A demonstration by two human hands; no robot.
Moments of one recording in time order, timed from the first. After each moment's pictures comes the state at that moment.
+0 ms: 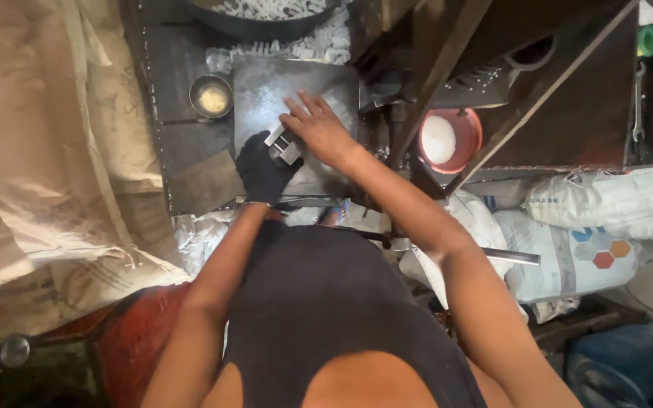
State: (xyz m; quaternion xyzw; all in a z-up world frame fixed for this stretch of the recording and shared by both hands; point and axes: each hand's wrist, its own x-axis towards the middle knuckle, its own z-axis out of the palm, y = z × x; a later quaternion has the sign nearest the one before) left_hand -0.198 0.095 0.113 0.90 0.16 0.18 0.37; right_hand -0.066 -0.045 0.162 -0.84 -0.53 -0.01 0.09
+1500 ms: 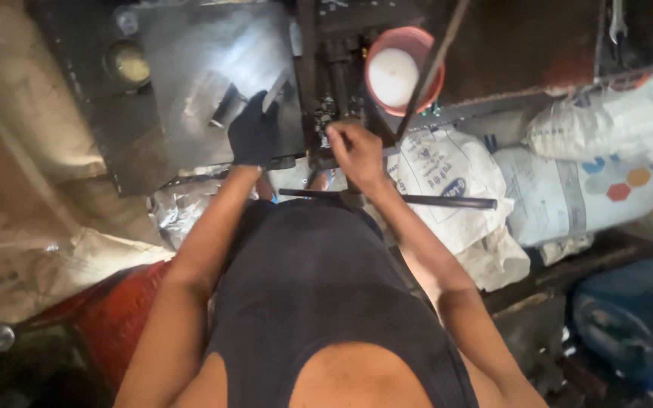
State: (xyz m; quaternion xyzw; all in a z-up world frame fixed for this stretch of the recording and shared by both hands) left_hand -0.166 -0.032 0.086 0.93 0.10 0.12 0.33; right_hand -0.168 -0.251 0.191 -0.87 -0.08 0.00 0.48
